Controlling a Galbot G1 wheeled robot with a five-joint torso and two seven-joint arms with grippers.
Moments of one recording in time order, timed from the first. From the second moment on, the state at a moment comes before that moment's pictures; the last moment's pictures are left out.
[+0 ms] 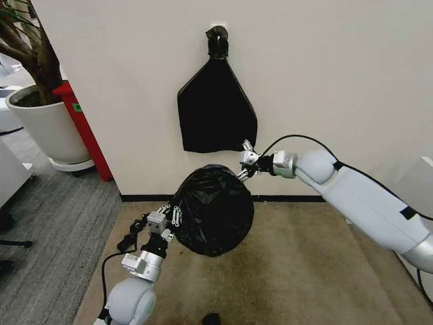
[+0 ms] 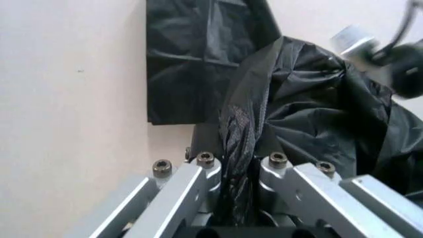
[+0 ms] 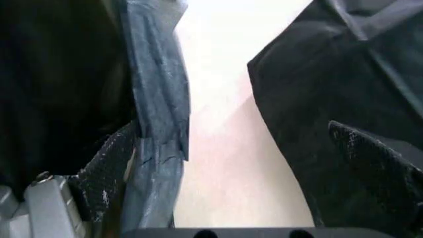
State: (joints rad) left arm 1.45 -1.19 -0.31 -2.01 -0.31 -0.35 0.02; right arm -0.25 0.91 -0.35 1.45 0.23 0.02 -0.63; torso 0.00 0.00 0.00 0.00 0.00
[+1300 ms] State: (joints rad) left arm 1.43 -1.20 -0.33 -1.93 -0.38 -0.34 -0.02; right arm -0.19 0.80 -0.25 1.60 0.41 -0.06 -0.63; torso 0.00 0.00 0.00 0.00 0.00
